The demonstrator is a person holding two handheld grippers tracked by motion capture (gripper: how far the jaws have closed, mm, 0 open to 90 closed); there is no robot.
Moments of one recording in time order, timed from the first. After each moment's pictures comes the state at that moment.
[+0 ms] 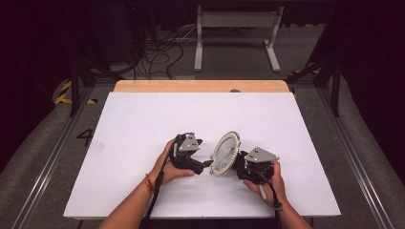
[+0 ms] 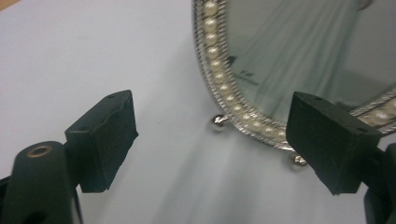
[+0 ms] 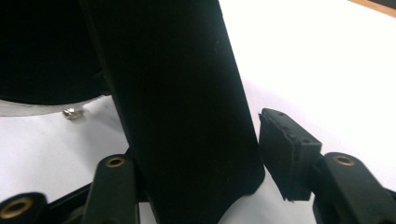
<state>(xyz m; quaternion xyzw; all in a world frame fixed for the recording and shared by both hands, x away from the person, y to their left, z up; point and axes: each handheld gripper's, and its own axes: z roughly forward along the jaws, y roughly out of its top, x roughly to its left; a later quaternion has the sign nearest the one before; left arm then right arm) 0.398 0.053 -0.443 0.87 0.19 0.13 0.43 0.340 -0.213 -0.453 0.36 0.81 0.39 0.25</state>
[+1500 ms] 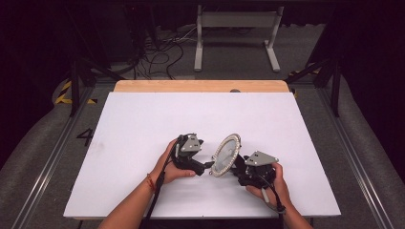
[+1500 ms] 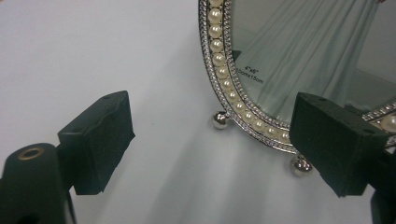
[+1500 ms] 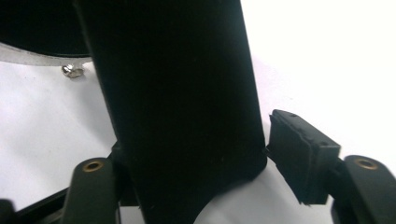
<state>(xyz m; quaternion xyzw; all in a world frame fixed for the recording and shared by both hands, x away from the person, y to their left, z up) 0.401 0.045 -0.448 0.87 0.16 0.11 0.44 0.333 -0.220 -0.459 0.35 0.83 0.36 0.23</state>
